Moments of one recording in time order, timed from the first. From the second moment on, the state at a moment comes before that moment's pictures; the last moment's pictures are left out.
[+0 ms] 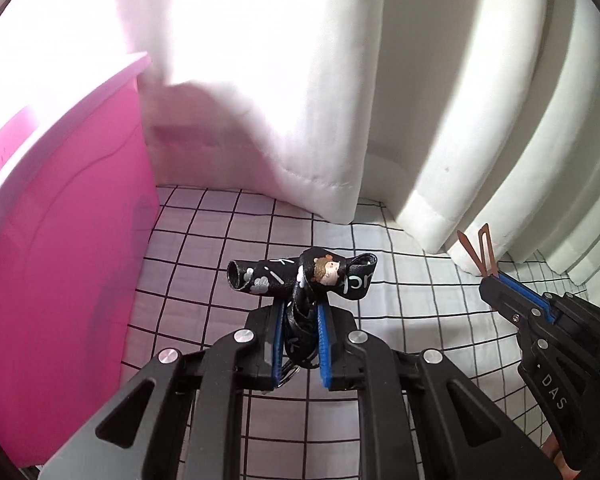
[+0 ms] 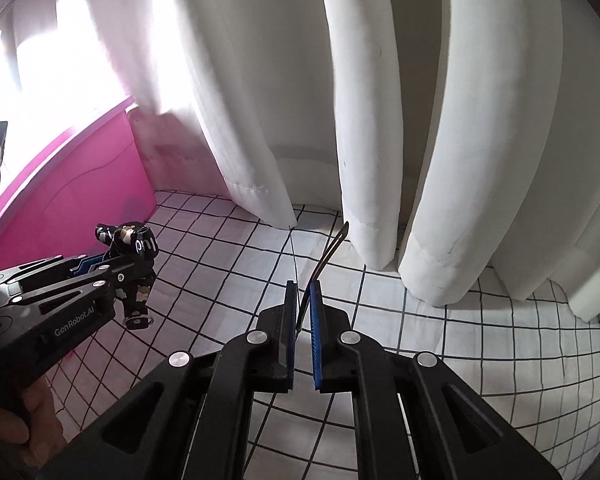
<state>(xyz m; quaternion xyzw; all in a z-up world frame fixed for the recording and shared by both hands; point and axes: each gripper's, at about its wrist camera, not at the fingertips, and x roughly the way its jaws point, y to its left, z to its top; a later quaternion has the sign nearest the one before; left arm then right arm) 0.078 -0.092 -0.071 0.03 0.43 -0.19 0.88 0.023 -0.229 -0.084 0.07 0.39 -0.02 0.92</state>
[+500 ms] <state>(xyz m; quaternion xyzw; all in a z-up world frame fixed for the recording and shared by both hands) 0.049 -0.068 0.056 0.00 0.33 -0.16 0.93 0.007 -0.203 0.023 0.03 0.31 0.06 0.95</state>
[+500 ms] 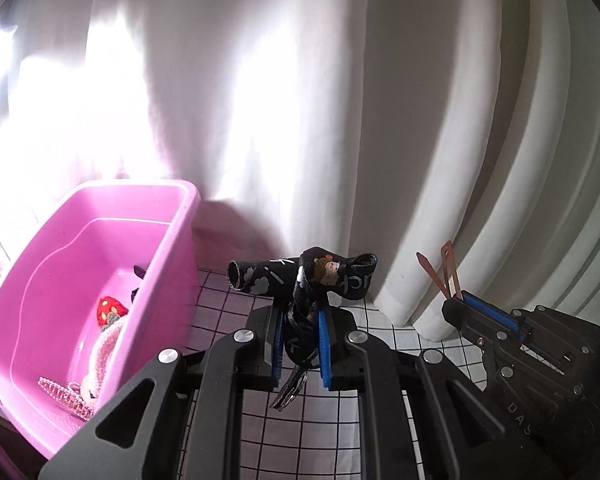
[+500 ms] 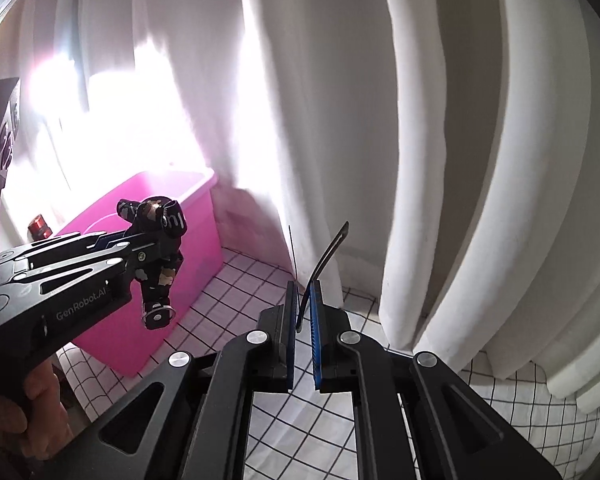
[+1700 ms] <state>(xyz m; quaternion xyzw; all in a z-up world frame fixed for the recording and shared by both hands) 0.099 0.166 0.023 -0.08 0.40 0.11 0.91 0.143 0.037 0.023 -0.07 0.40 0.29 0.86</state>
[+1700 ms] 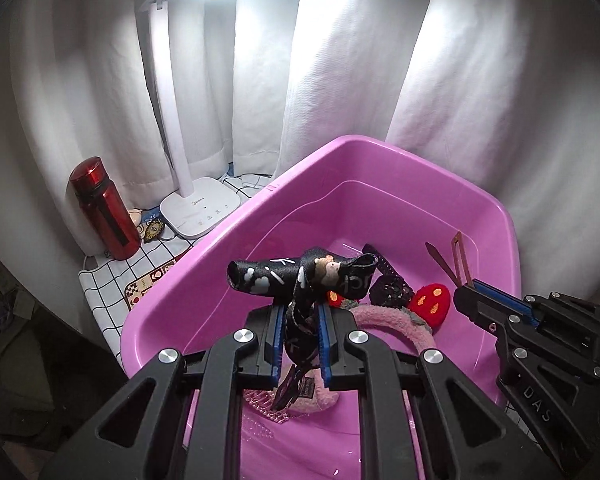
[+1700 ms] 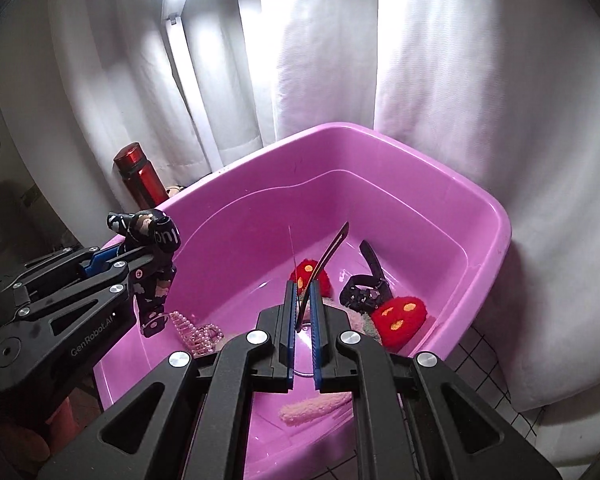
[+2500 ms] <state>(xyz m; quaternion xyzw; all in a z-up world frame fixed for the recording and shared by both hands) 0.095 0.174 0.029 -0.07 0.42 0.17 0.89 0.133 0.015 0.032 -0.07 0.39 0.23 0.89</state>
